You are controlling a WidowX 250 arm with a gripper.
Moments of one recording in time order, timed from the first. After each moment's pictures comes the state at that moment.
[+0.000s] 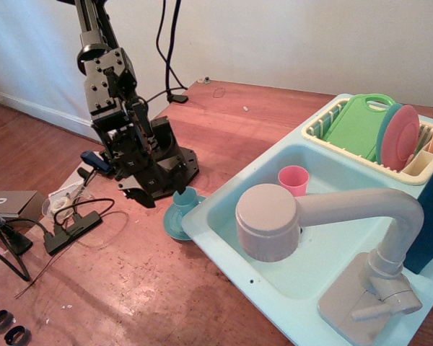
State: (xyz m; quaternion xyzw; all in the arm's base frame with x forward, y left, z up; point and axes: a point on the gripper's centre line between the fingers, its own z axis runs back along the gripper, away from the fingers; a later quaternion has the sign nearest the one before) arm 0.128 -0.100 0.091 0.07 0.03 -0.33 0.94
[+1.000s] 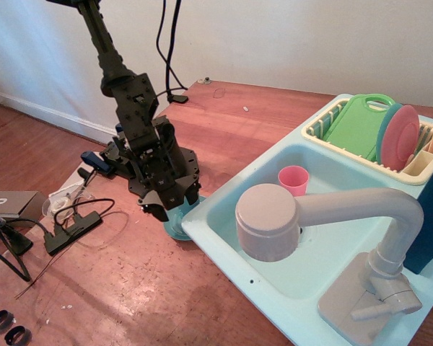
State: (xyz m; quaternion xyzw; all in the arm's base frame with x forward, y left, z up) arm 0.135 -0.091 0.043 0.04 0.05 -0.32 0.94
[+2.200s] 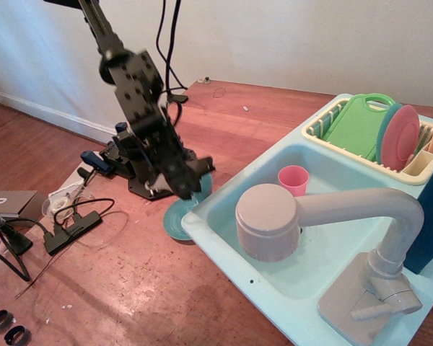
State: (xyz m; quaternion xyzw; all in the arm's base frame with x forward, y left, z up) arm 0.162 -0.072 0.099 0.10 0.07 -0.35 0.93
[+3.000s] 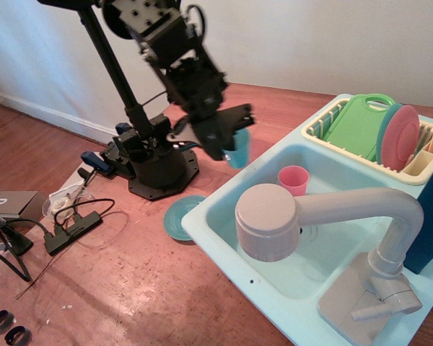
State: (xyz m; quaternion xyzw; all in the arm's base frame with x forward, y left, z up) arm 0.241 -0.052 0.178 0.15 0.06 -0.42 0.89
